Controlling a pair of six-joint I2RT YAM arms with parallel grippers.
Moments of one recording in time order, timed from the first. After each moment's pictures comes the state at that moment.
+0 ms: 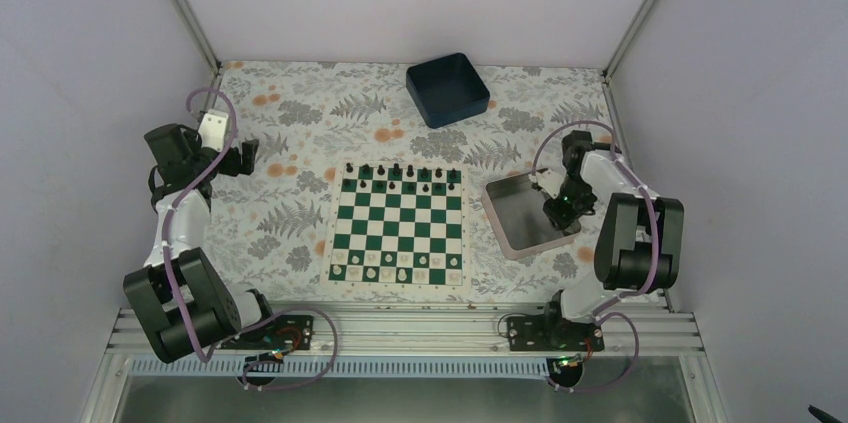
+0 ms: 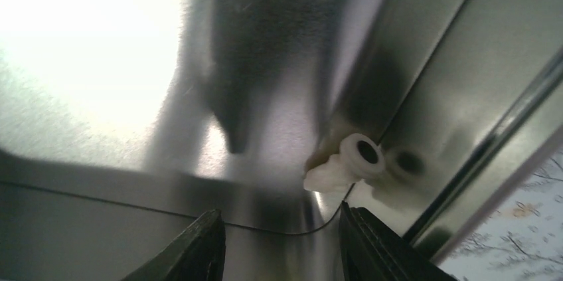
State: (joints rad) left arm 0.45 1.24 0.76 -0.09 0.53 0.38; right arm -0.09 1.59 1.00 -1.03 0.10 -0.73
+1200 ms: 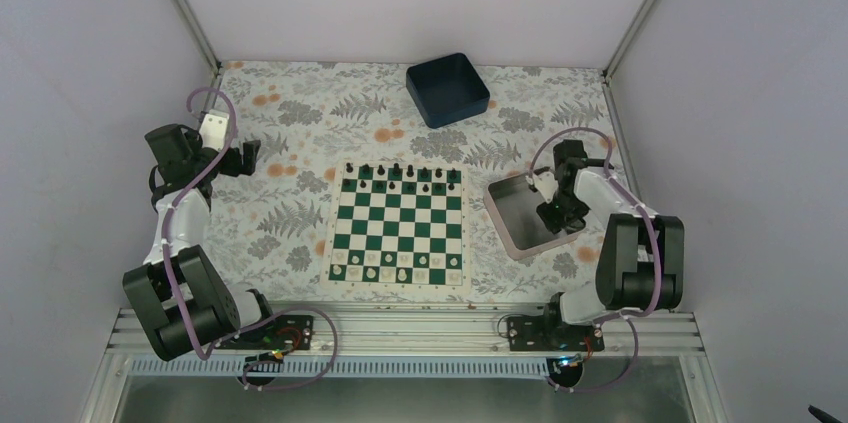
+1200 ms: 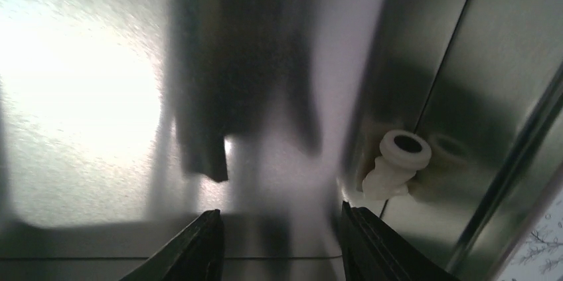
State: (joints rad) left arm 0.45 1.25 0.76 -0.09 0.55 0.38; right arm -0.03 1.48 0.87 -0.87 0.12 -0.55
